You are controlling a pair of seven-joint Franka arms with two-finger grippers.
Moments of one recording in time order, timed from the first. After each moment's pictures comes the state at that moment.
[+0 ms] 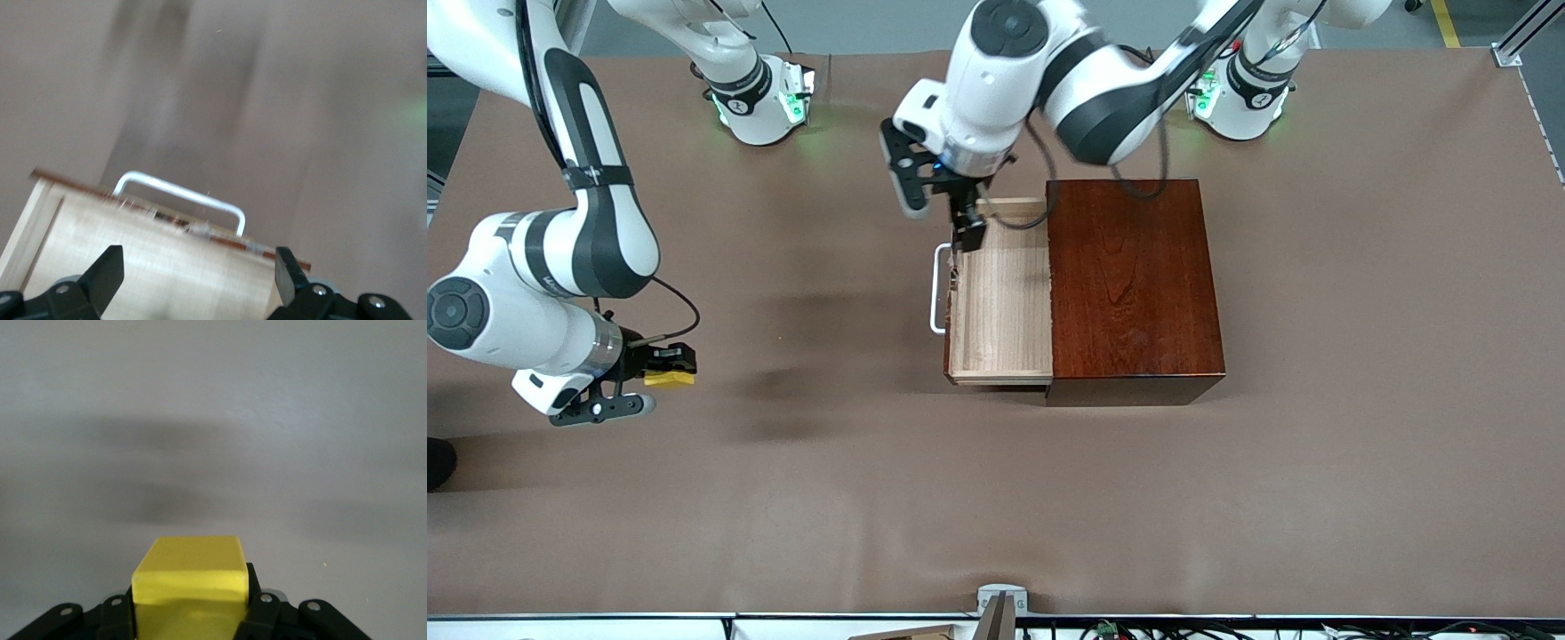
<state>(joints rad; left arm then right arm) -0.56 0.53 -0.46 -1.37 0.04 2.08 0.36 0.01 0.40 -0.01 -1.73 0.02 2.02 -0.09</state>
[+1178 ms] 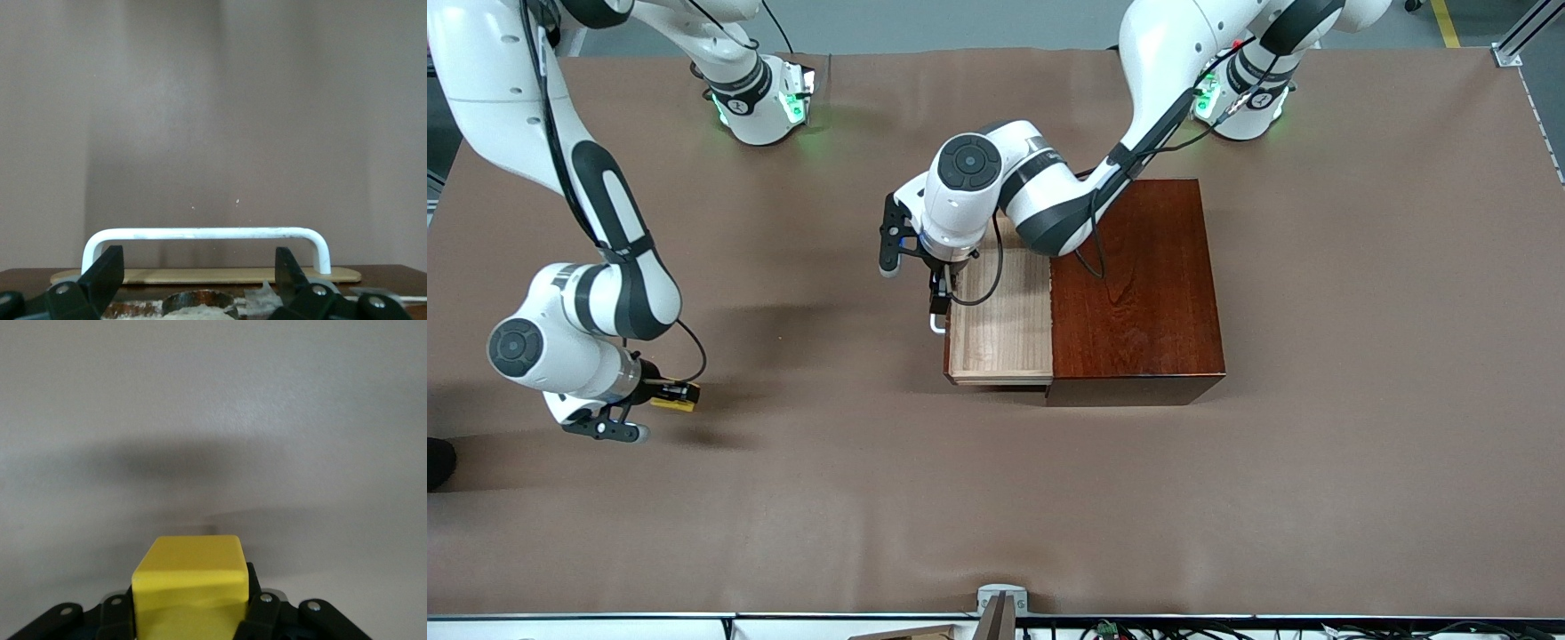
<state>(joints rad) -0.64 0.76 -0.36 -1.30 0.11 2.19 0.67 -0.07 0.61 -0.01 -1.80 0.01 2.39 0.07</state>
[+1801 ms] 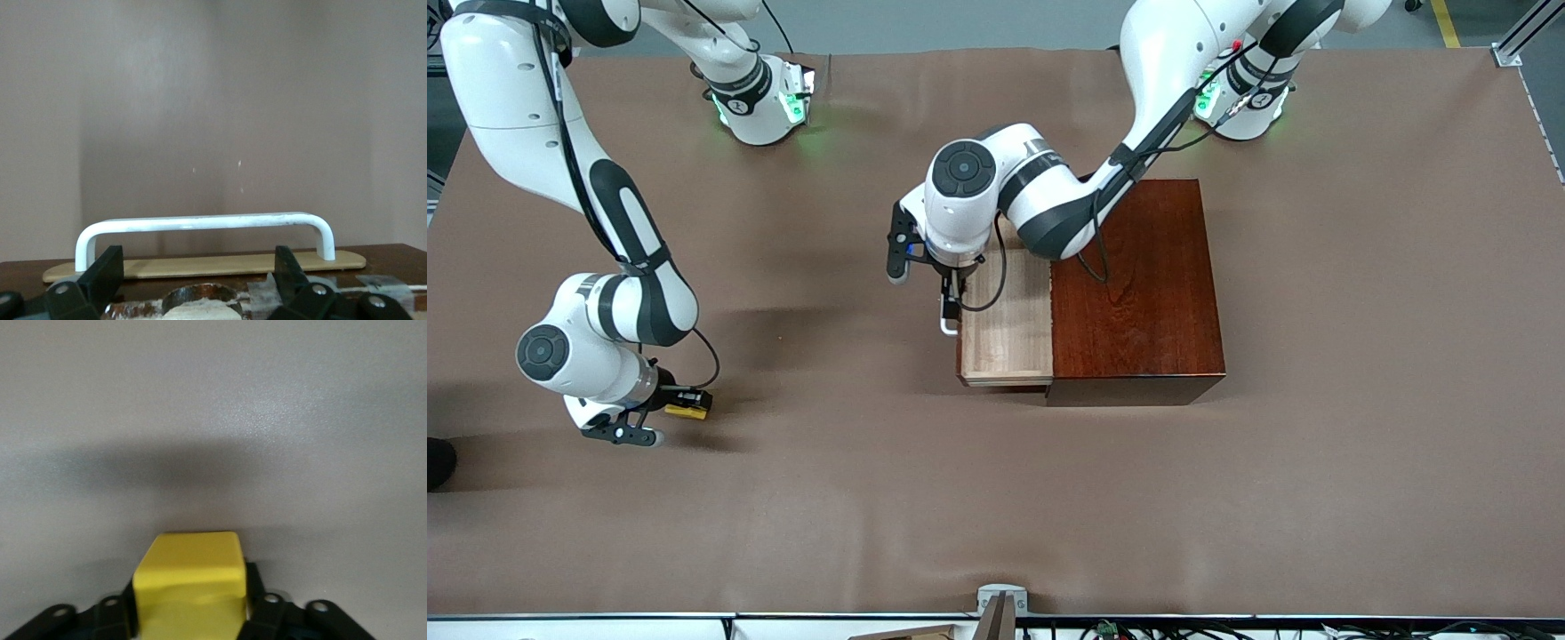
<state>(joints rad) -0.64 0.76 -0.33 -1.26 0.14 2.03 0.66 -0.07 0.65 0.00 -1.80 0.01 2.44 0.07</state>
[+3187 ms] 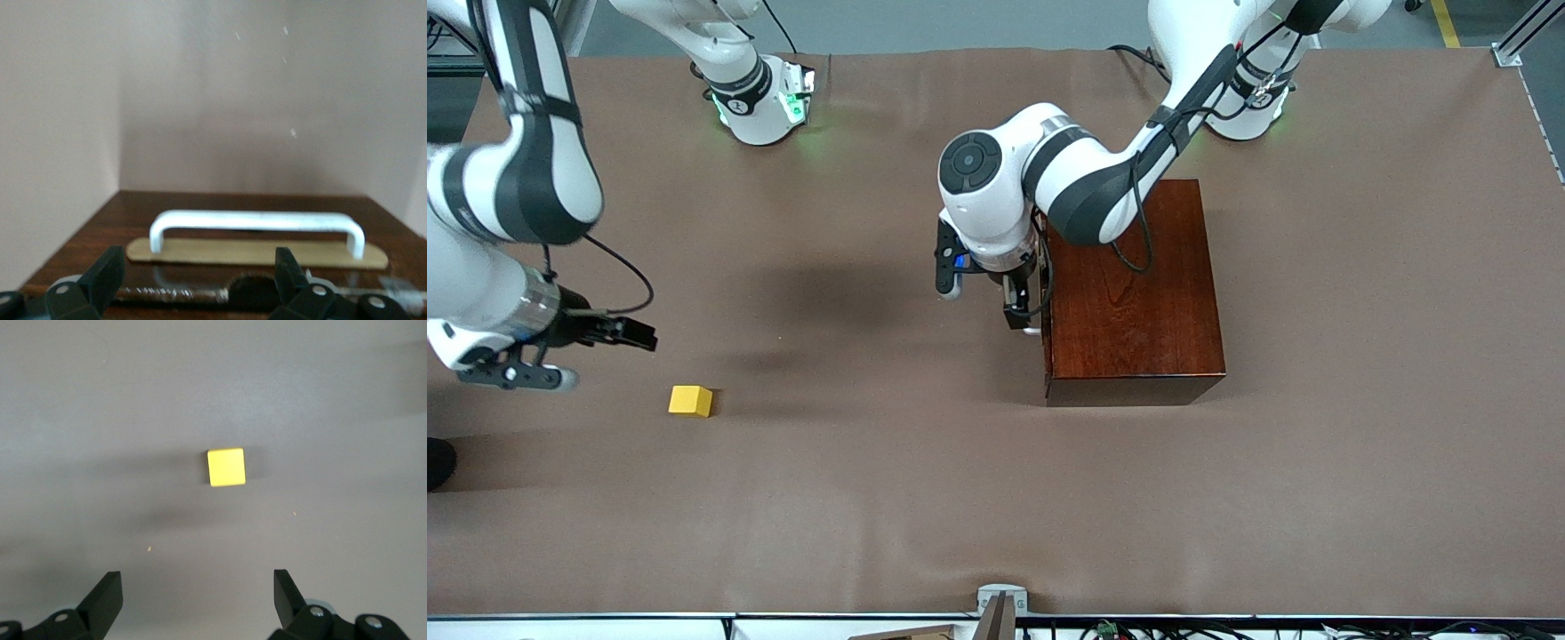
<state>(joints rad) -0.64 0.67 -0.26 -1.25 0.29 1.83 0.60 -0.03 0.18 0.01 -1.74 0.01 1.88 0.06</state>
